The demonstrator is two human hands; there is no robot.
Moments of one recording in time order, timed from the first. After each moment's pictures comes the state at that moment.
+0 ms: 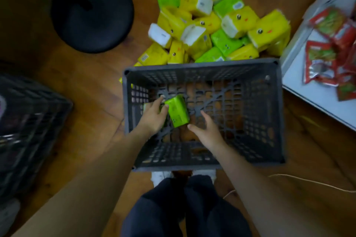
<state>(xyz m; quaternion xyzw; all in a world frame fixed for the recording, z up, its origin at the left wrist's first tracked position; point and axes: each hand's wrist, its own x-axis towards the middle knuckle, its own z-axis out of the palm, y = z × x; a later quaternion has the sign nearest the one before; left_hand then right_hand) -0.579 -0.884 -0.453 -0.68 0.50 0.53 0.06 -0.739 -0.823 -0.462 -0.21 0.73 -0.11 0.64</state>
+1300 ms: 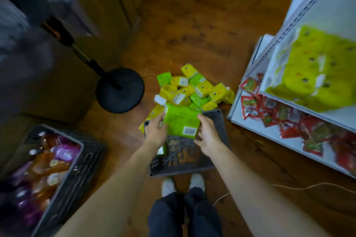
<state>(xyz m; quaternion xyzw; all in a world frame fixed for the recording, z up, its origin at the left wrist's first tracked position) -0.616 -0.888 -0.122 -0.66 0.53 0.52 -0.14 -0.767 -0.852 -0.096 0.04 0.68 -0.38 0.63</state>
